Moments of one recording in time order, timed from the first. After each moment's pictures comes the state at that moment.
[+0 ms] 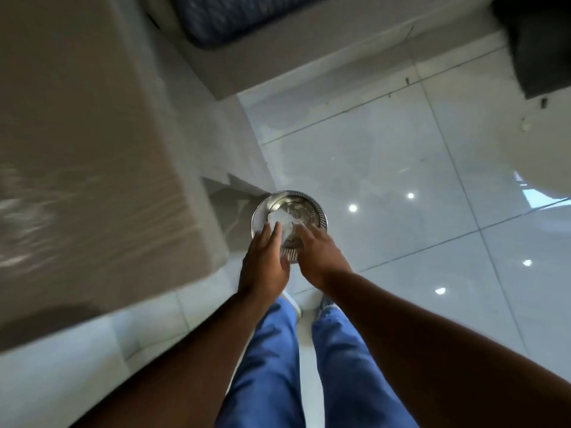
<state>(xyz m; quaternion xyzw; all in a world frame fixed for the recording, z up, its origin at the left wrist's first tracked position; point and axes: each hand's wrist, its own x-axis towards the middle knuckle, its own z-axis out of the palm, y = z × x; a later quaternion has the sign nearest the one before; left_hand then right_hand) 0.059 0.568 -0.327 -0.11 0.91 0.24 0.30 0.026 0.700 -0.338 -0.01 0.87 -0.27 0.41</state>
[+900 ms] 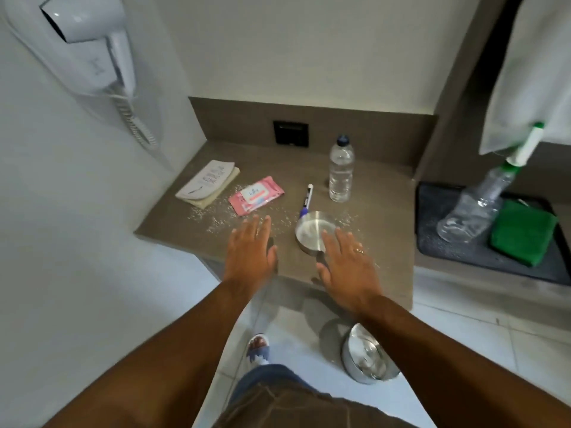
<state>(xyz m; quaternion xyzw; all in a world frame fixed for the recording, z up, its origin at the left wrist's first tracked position) 0.164 0.311 0.053 -0.29 0.95 0.03 -0.07 0.054 0.499 0.055 -0.42 0.89 -0.14 0.06</state>
